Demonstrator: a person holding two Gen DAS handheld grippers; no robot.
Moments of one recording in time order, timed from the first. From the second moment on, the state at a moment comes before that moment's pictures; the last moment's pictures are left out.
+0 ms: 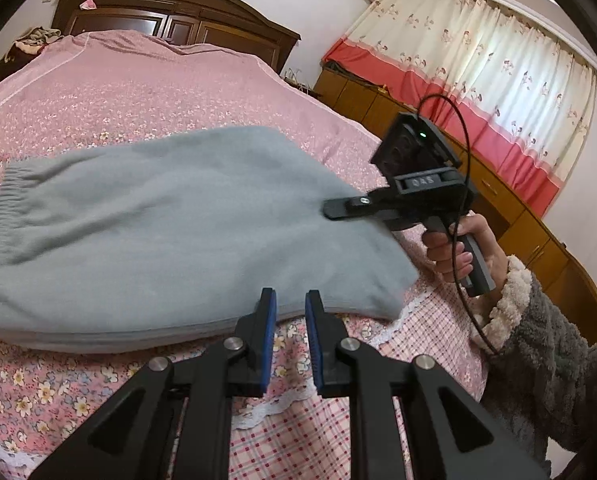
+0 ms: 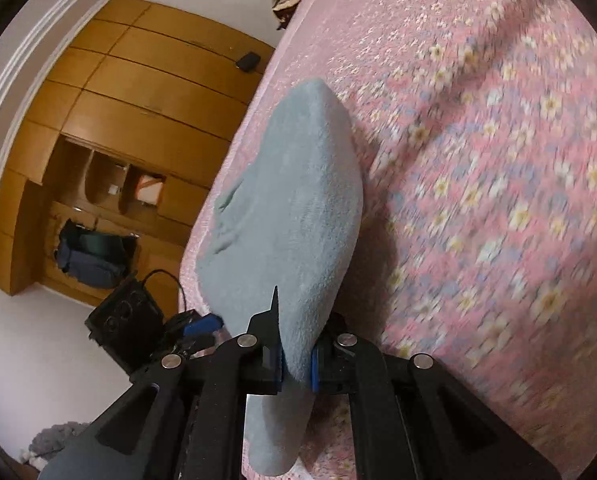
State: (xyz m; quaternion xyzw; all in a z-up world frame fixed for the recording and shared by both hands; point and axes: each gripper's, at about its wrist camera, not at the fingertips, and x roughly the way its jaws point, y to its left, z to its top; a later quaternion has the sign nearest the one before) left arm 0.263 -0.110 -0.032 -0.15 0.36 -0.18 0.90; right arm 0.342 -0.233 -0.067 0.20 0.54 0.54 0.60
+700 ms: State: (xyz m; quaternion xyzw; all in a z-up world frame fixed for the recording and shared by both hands) left arm 0.275 -0.118 -0.036 -0.14 0.38 -0.19 0.90; right arm 0.367 -0.247 -0.043 0.26 0.38 0.53 0.71
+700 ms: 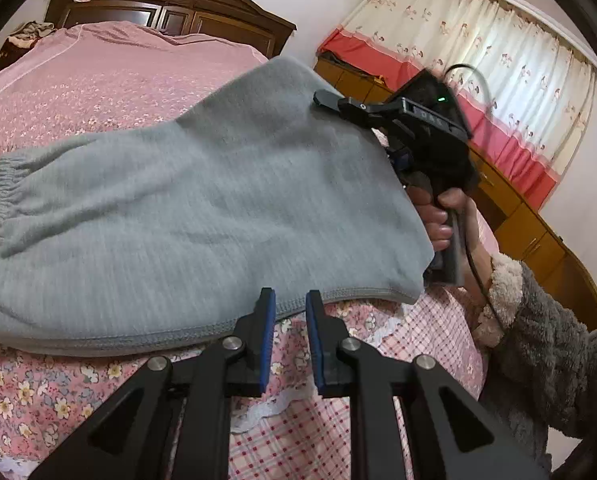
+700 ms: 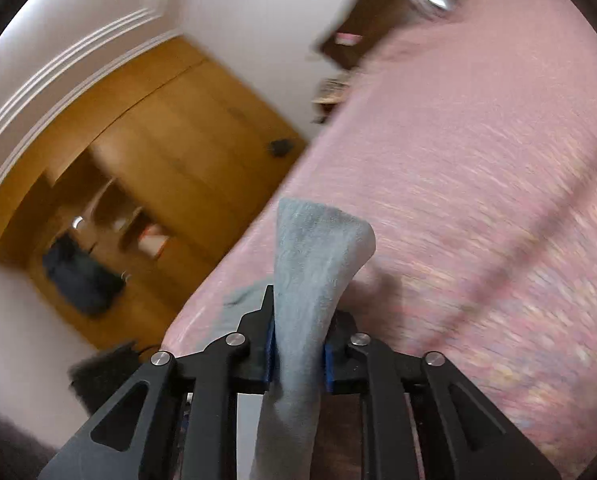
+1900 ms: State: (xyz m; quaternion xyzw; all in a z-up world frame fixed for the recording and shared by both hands) left arm 0.357 -0.164 0.042 -0.05 0.37 -0.16 0.91; right arm 0.404 -0.302 -0.028 0.09 0.37 0.29 0.88
